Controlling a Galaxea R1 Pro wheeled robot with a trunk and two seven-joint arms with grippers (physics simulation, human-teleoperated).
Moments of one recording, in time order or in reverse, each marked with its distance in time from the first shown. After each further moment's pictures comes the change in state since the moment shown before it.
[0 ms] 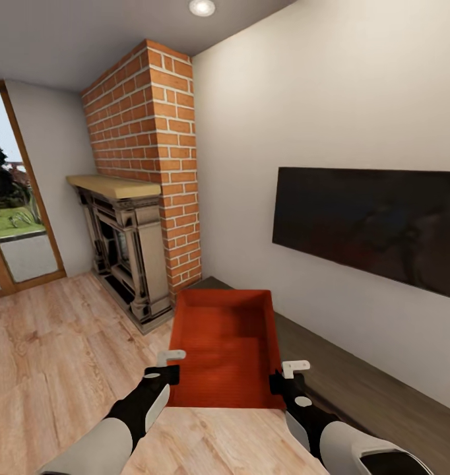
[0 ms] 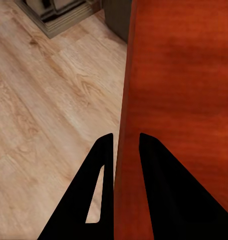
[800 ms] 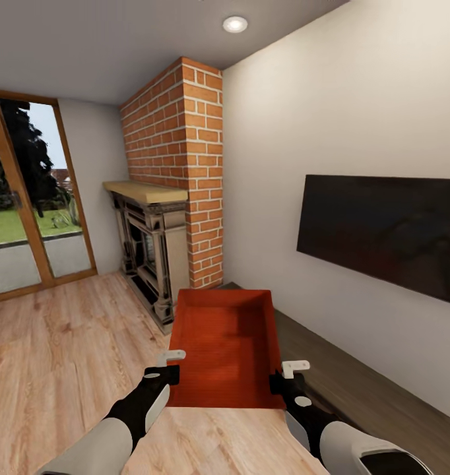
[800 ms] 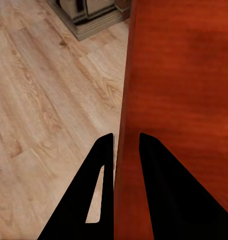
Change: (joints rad) left arm 0.000 0.000 0.001 0.000 -0.002 0.001 -0.001; right arm 0.000 0.000 0.000 -0.001 0.000 0.002 0.000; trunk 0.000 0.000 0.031
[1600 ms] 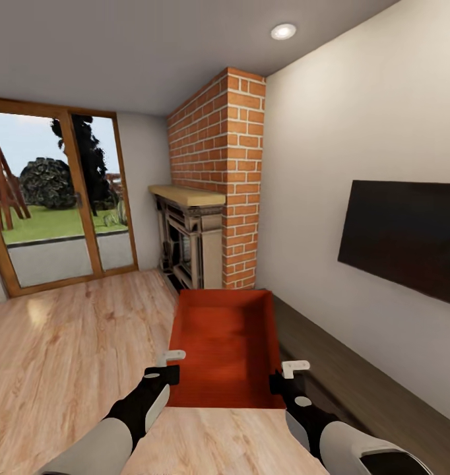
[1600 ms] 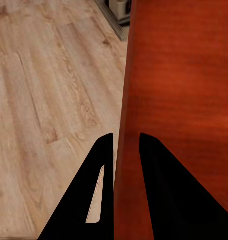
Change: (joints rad) left arm 0.000 0.000 0.001 0.000 0.000 0.000 0.000; right arm 0.000 0.000 -0.001 0.000 0.002 0.001 -0.001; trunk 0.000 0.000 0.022
